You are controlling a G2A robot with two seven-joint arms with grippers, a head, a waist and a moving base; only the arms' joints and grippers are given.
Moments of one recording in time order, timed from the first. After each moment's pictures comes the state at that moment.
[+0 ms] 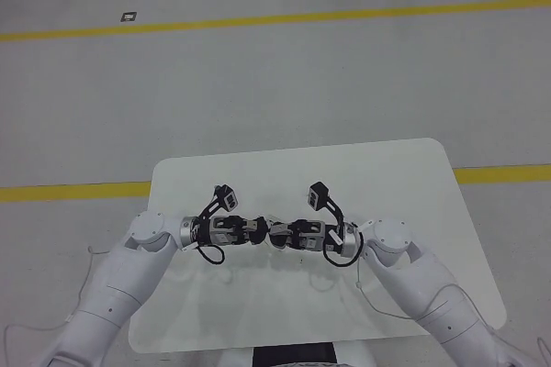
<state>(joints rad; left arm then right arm) 1.17 -1.04 -1.03 -1.29 -0.73 -0.12 -1.30 -1.30 -1.19 1.01 -1.53 0.52 0.07 0.93</state>
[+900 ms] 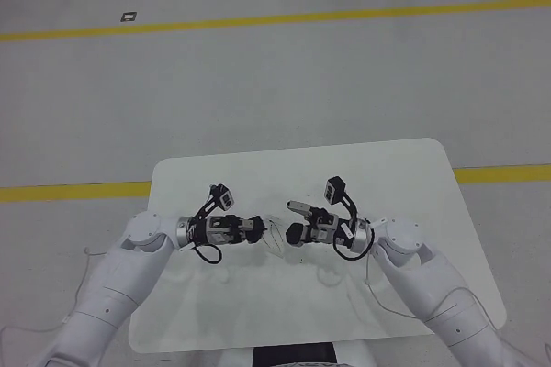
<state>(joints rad) 1.18 -1.02 -1.05 -1.28 -0.74 -0.16 -1.29 -1.35 -1.17 1.08 -1.54 0.52 0.05 0.85</state>
